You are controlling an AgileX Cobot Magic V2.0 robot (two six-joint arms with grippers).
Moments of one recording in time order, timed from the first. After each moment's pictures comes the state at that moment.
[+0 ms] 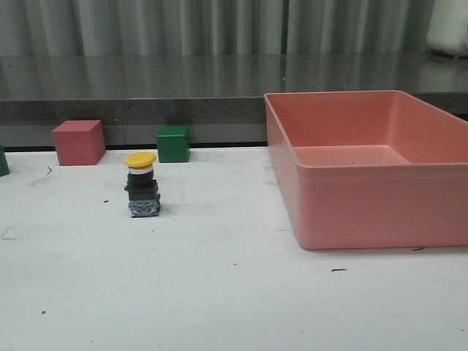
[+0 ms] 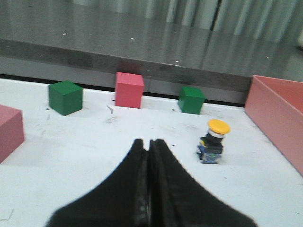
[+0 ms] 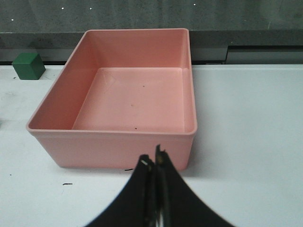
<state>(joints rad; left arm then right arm) -0.09 0.00 -0.07 -0.13 0.26 -0.07 0.16 0.25 -0.41 -0.10 0.55 0.20</state>
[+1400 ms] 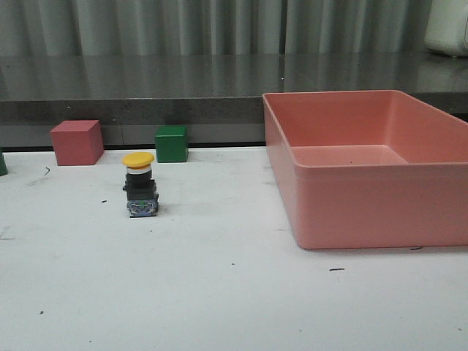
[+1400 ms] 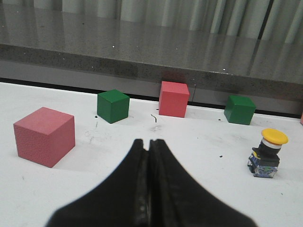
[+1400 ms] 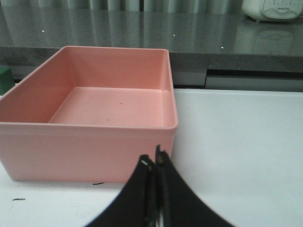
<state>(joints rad) 0.03 0.00 0.01 -0.05 0.16 -0.07 0.02 0.01 0.03 0.06 0.13 -0.03</state>
